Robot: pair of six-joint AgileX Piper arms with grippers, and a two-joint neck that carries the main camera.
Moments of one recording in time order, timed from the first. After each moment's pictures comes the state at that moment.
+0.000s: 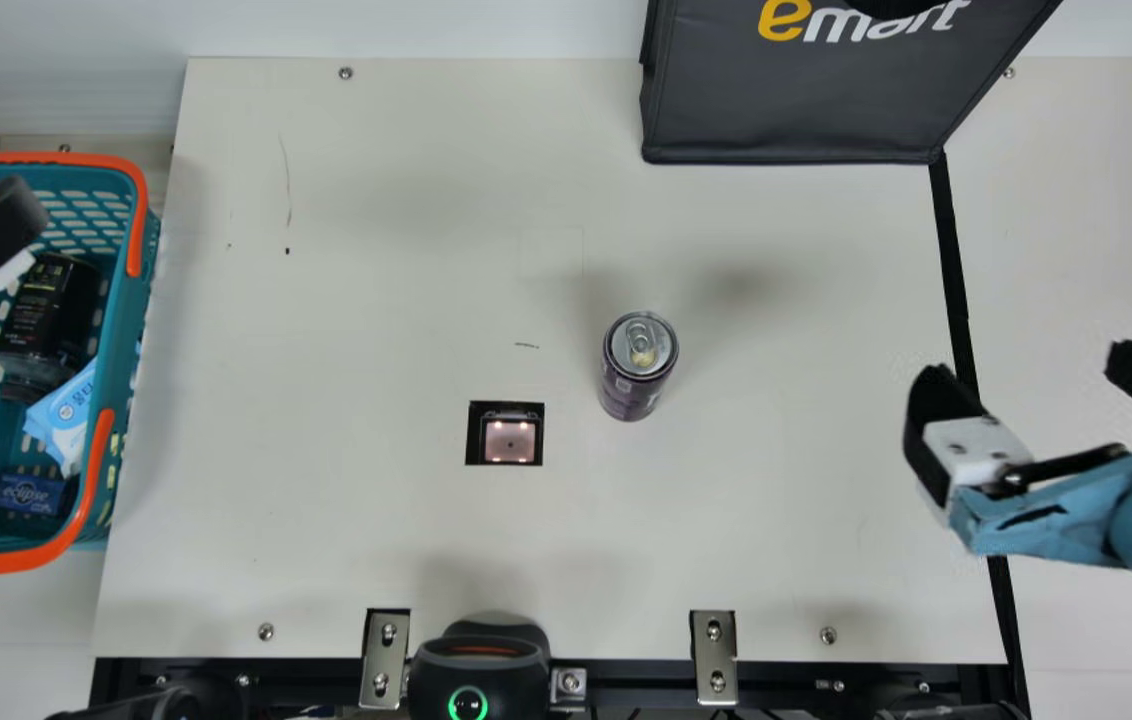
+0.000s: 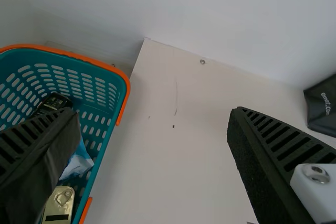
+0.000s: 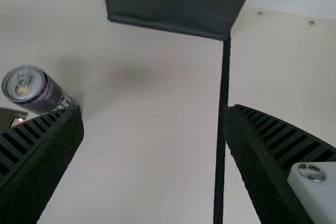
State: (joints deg) left arm 10.7 55.2 -69.4 -10.6 57.0 -4.1; right arm 6.6 46.4 -67.6 -1.6 68.6 -5.1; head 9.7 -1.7
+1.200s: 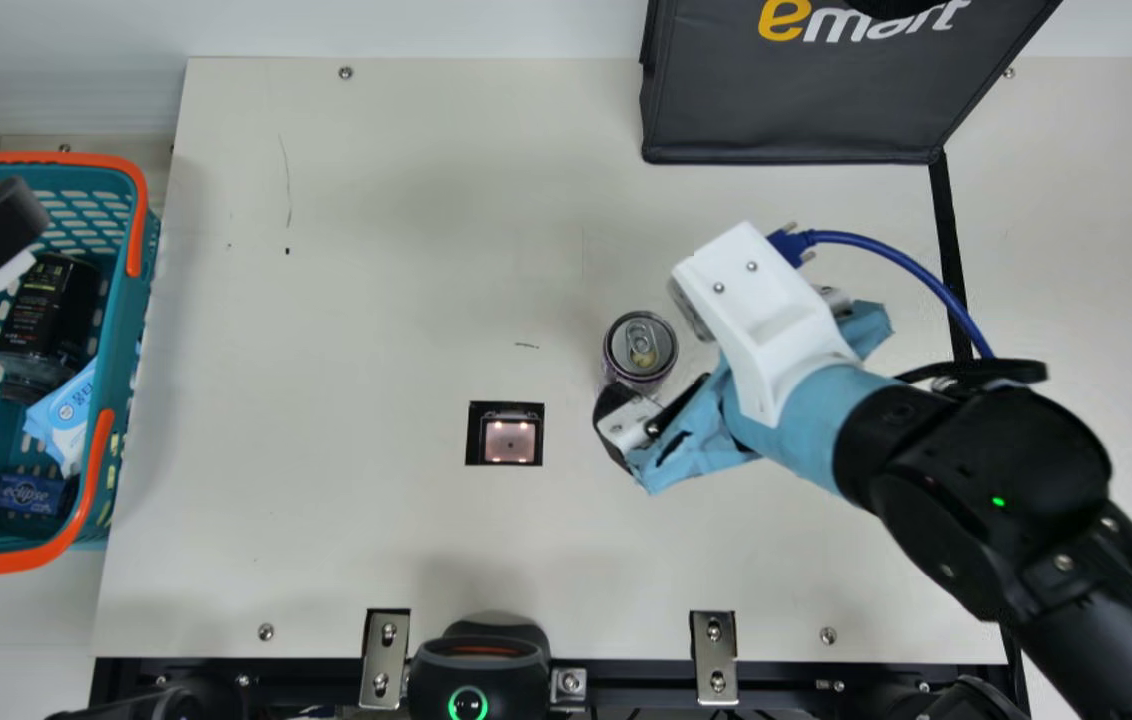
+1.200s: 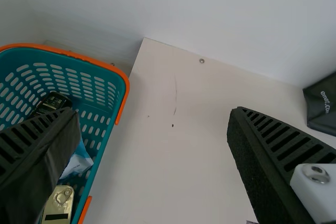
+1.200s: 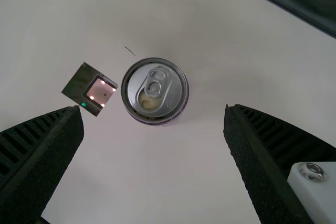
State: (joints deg) left arm 10.7 55.2 -69.4 -10.6 57.0 -4.1; right arm 36.2 69.3 -63.7 -1.8 52.8 4.3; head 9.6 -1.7
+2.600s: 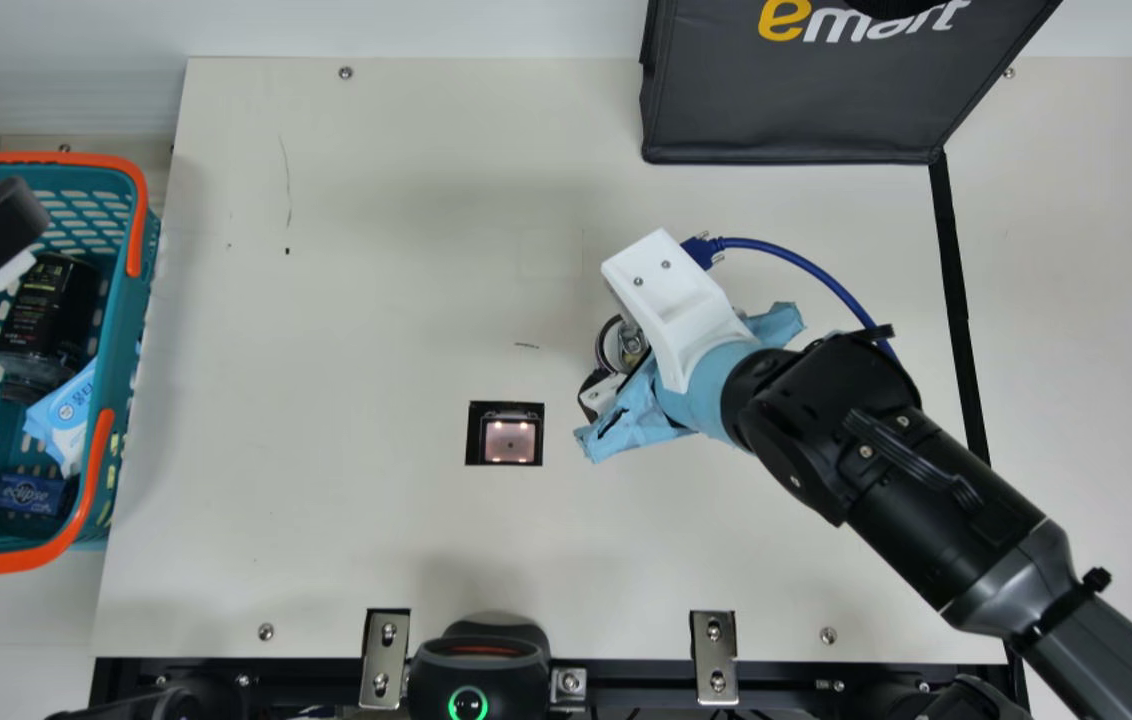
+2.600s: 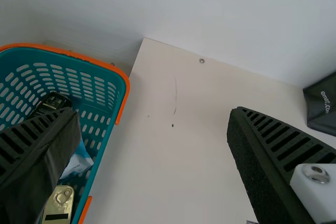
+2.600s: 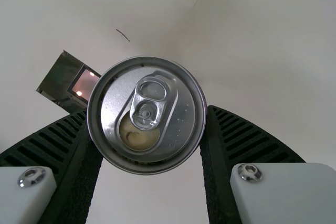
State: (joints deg) left arm 10.7 55.2 -69.4 -10.6 57.0 -4.1; right arm 37.3 79.4 -60.4 -2.0 45.2 5.6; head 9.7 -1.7
